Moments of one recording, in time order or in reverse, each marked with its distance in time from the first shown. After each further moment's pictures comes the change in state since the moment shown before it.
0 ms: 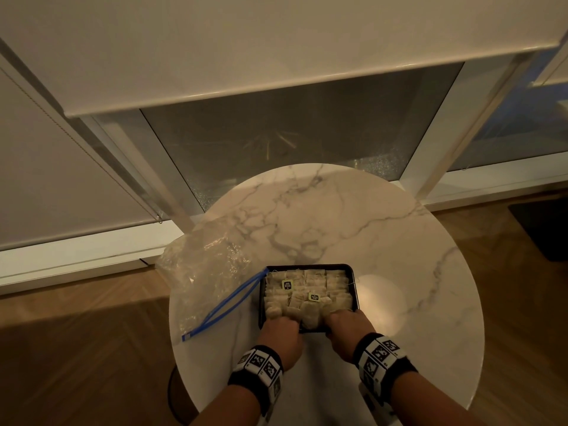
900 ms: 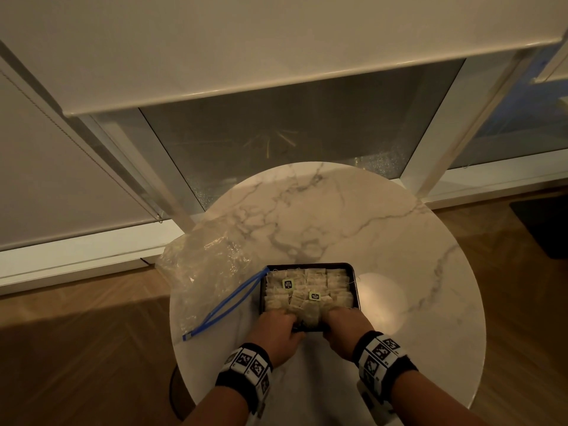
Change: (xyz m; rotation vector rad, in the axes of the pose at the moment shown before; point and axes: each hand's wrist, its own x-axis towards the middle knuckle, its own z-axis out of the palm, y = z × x) left_hand -0.003 -0.015 -0.014 -0.078 0.086 0.102; right_hand 0.001 -0.003 -0.005 0.148 0.027 -0.050
